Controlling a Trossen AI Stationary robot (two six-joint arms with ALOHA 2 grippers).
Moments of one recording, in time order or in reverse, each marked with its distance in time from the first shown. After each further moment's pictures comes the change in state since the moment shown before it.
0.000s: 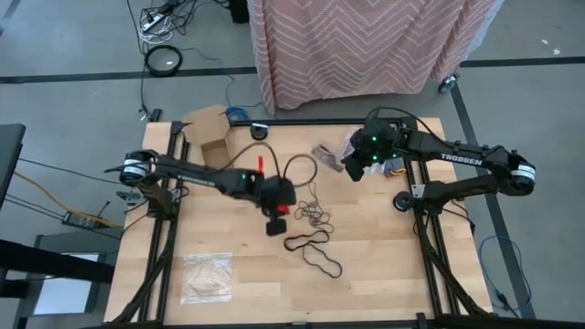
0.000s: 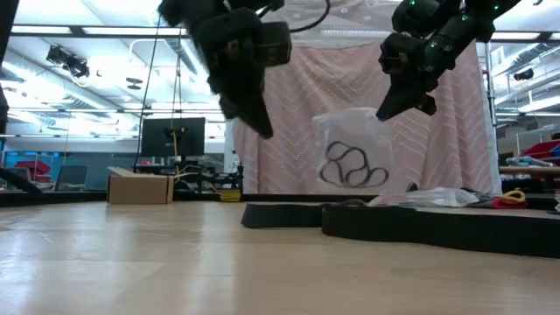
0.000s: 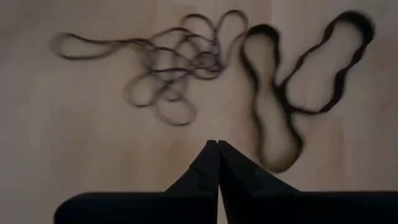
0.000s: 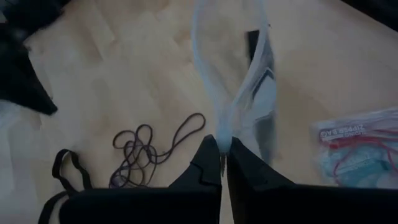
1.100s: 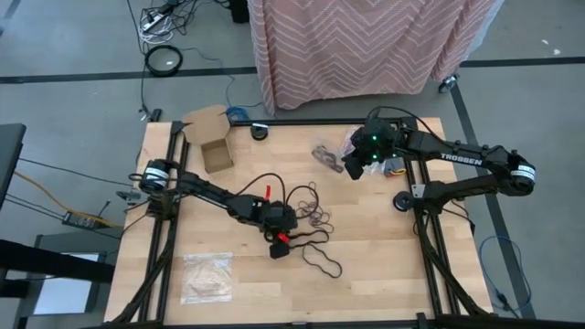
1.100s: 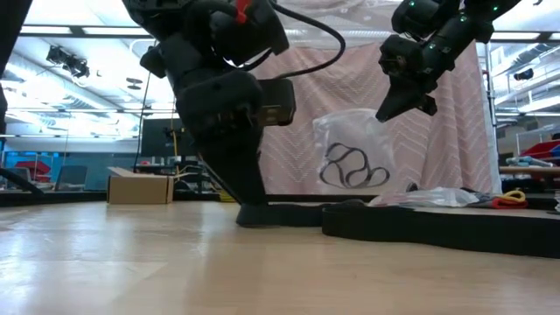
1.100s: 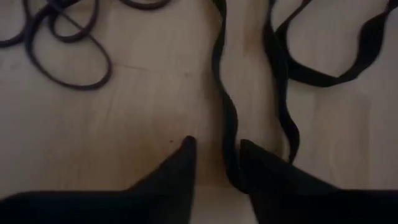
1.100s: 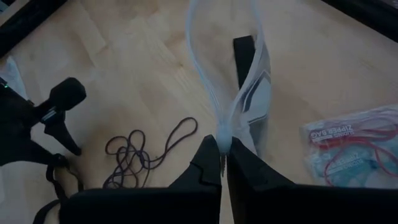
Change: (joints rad) left arm -0.106 0.196 -0.092 0.219 -0.011 -0.125; right arm -0.005 0.003 0.000 0.003 0.026 0.014
